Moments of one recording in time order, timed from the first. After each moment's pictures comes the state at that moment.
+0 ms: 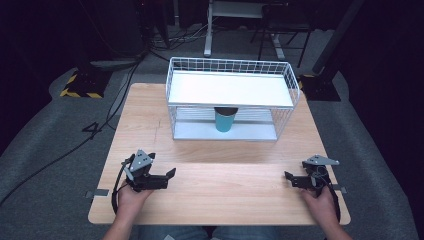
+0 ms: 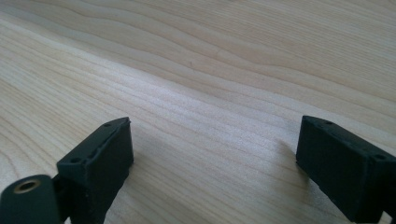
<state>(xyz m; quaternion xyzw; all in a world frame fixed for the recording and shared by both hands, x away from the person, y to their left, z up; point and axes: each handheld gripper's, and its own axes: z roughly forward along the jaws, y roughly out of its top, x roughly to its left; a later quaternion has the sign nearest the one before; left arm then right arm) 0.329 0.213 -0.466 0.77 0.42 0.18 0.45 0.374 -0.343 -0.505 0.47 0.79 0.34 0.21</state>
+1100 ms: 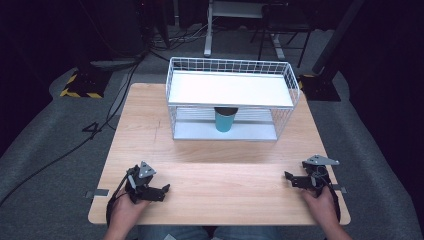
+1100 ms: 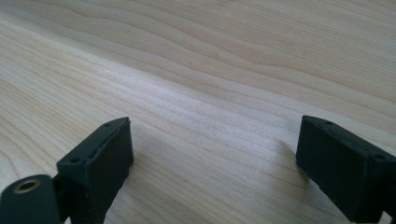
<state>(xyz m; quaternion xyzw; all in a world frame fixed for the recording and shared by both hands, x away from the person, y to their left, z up) 0.325 0.215 -0.506 0.82 0.44 0.16 0.32 0.374 -0.343 -0.505 0.47 0.79 0.34 0.21</state>
